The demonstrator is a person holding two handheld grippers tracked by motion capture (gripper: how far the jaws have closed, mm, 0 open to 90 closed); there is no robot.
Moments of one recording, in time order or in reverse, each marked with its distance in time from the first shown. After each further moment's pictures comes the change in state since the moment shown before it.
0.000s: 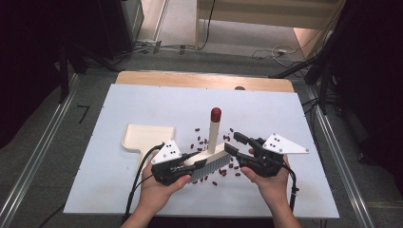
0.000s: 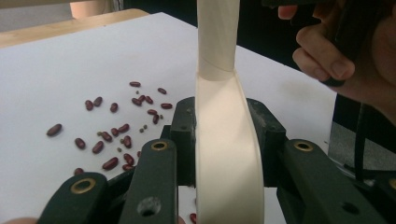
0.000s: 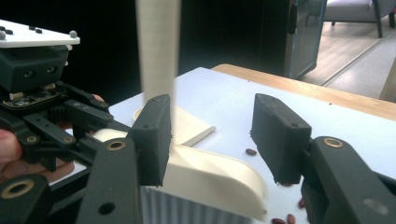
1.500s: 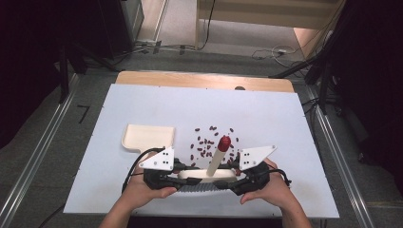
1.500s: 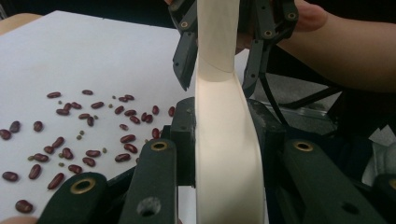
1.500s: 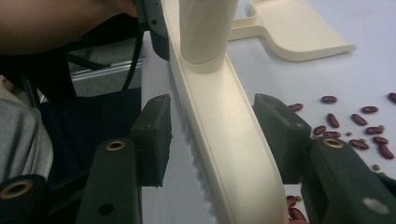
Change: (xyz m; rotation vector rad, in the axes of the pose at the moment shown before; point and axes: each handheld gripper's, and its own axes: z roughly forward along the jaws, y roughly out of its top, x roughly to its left) left arm 0.010 -0.004 -0.015 0.085 -0.365 0.245; right arm 0.013 -0.020 0.023 0.435 0.461 -0.265
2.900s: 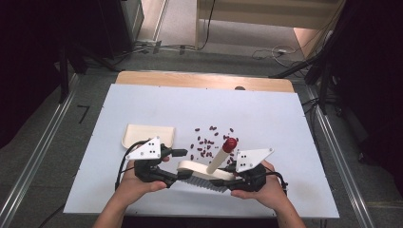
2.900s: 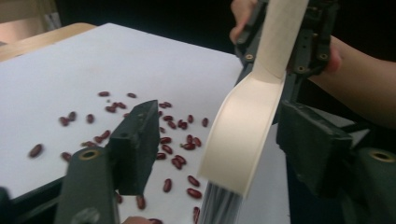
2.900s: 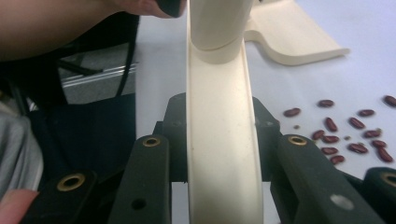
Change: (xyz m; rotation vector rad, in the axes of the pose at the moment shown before) left arm 0.016 -0.007 -0.025 -0.101 0.154 -0.113; right arm 0.005 0.001 0.007 -0.018 -0.032 0.014
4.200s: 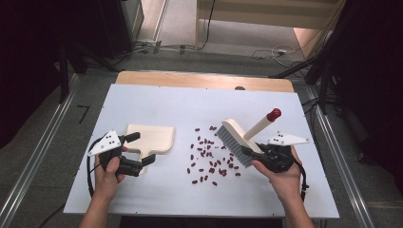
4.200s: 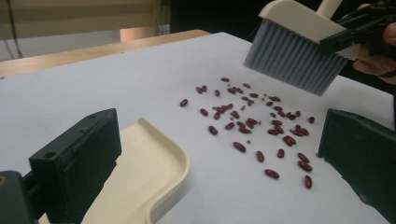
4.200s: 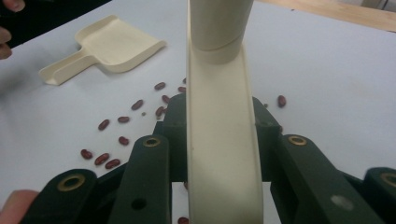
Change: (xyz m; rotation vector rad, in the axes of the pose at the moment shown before) left arm 0.046 -0.050 -0.072 -0.104 0.356 -0.128; right arm -0.044 -0.034 -0.053 -0.110 -0.482 0.382
